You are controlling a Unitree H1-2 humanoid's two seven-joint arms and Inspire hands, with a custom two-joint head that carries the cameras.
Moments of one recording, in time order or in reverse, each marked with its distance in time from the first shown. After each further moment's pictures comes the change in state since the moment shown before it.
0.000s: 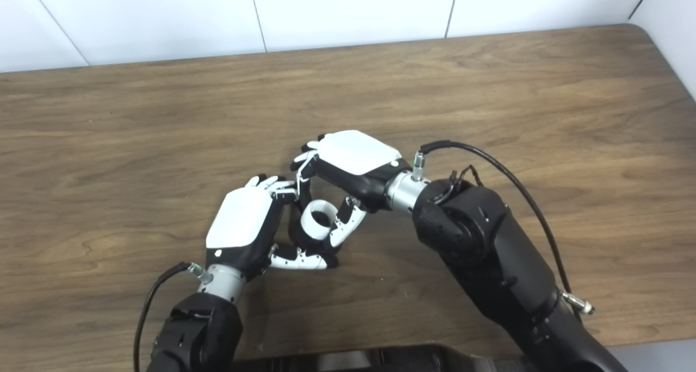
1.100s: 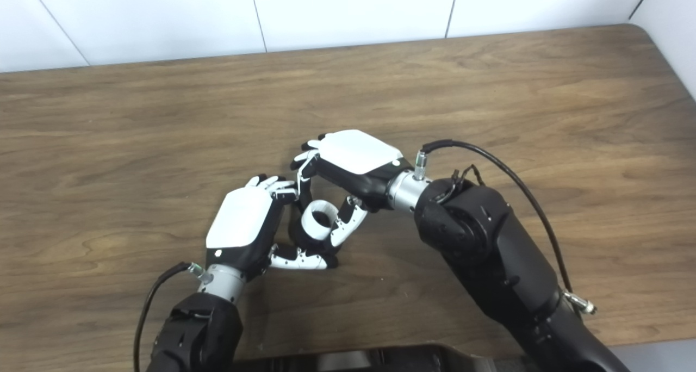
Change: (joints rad) left arm 0.000 0.001 -0.001 0.000 0.000 0.000 0.001; right arm 0.000 -0.005 -0.004 -0.001 0.014 0.001 0.000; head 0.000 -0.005
